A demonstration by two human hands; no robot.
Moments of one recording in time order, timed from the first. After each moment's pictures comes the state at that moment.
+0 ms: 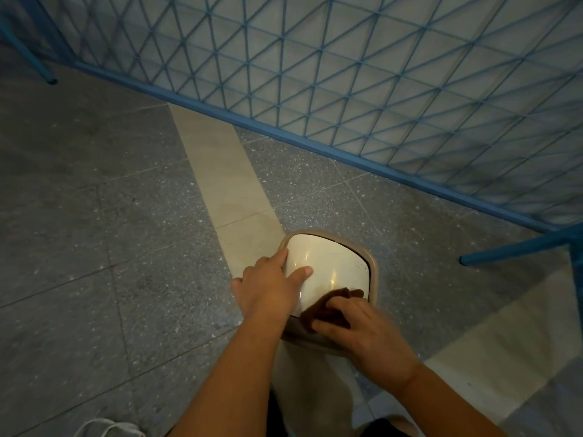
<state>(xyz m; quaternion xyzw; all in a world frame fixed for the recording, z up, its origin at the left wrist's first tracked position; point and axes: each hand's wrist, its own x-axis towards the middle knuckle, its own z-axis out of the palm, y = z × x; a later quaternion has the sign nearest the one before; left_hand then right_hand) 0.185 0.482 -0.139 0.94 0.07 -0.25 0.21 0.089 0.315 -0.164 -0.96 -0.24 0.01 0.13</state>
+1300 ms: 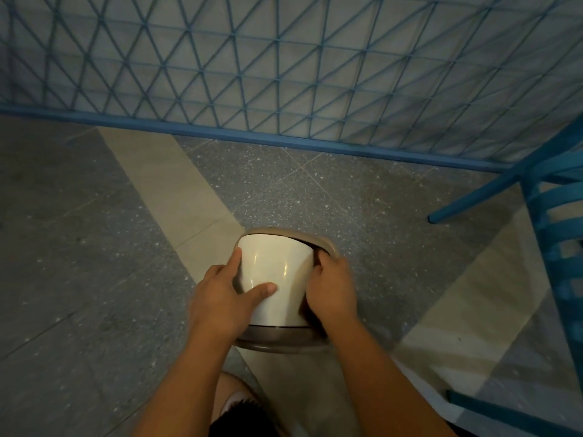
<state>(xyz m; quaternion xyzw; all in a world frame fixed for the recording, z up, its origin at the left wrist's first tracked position) 0.185 0.474 -0.155 0.91 0.03 -0.25 0.32 0.146 0.316 -0.183 -0.86 0.37 0.09 0.34</state>
